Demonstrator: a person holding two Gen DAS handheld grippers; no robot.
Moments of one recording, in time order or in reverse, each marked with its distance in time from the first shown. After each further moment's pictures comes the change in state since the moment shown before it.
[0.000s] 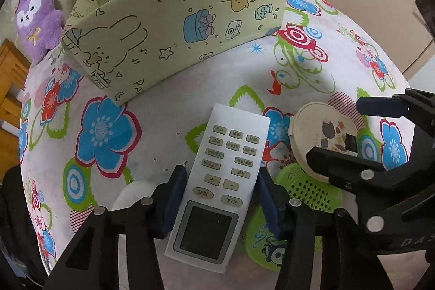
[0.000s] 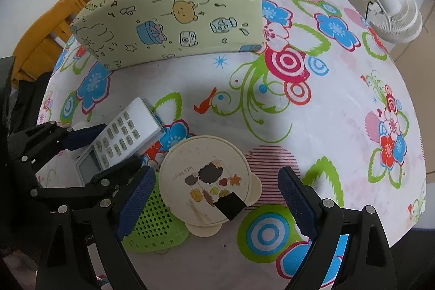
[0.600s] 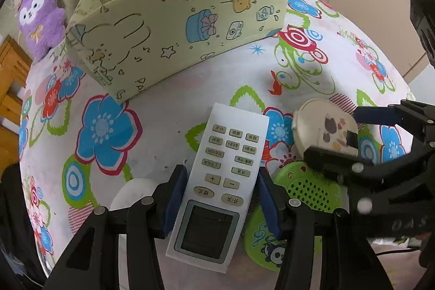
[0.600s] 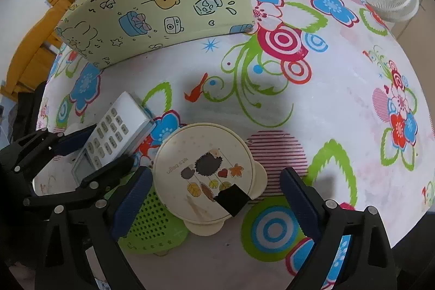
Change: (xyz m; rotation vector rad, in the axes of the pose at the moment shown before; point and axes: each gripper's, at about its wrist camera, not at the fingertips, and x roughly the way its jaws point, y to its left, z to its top) left arm -0.002 0.000 -0.006 -0.027 -0.008 -0.011; right arm 0.012 -0.012 -0.002 0.067 0.010 -0.003
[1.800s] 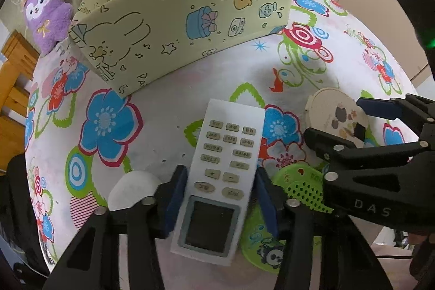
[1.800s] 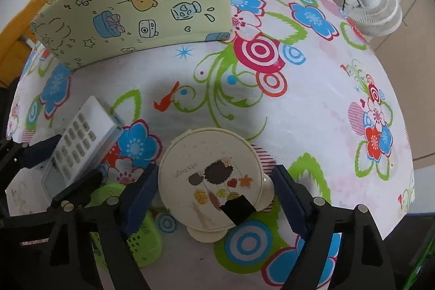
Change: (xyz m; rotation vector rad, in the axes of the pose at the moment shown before) left arm 0.001 -0.011 0.004 -0.024 0.033 0.052; right arm 0.009 0.012 0.008 -0.023 0.003 -0.156
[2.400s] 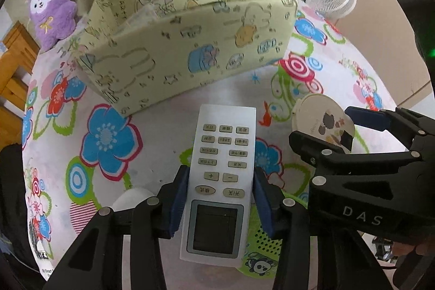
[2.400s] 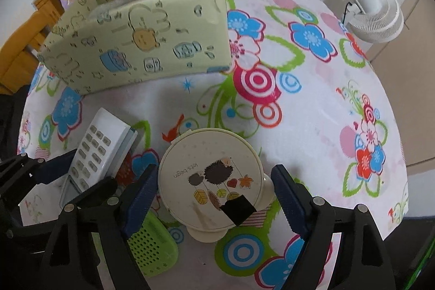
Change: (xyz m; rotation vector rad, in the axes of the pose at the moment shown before) left arm -0.022 0.008 0.026 -0.086 -0.034 -0.063; right arm -0.026 -0.011 0.023 0.002 -0.044 0.042
